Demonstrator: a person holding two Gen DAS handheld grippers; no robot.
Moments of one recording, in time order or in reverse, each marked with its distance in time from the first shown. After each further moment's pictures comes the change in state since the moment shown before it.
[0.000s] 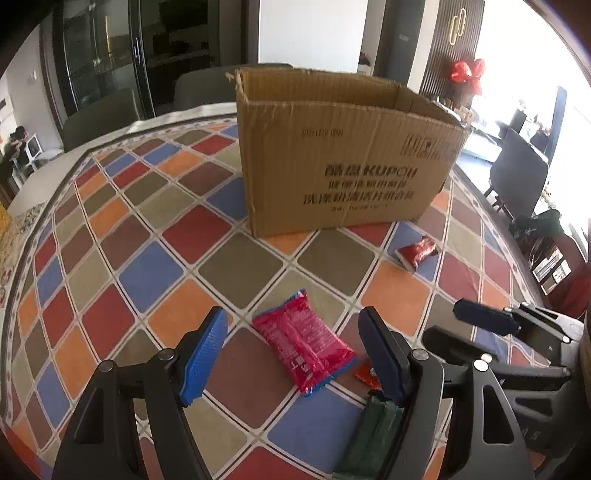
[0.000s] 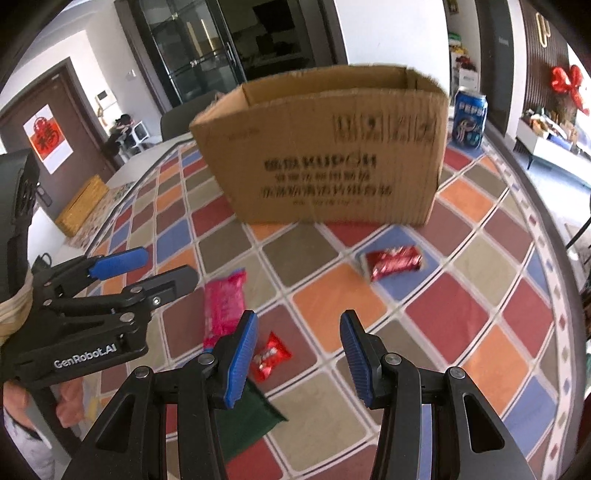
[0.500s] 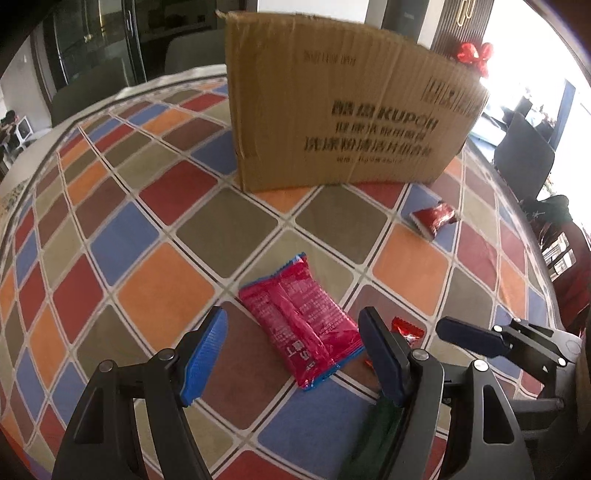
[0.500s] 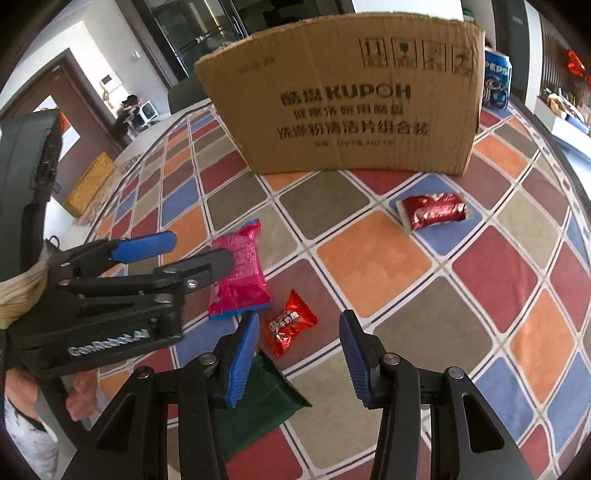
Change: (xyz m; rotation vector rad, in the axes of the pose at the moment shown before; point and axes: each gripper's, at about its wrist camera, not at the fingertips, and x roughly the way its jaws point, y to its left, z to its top) left arm 0.045 -0.001 -0.011 -0.014 0.119 -0.016; right arm 0.038 0.008 -0.024 0.010 0.109 0.065
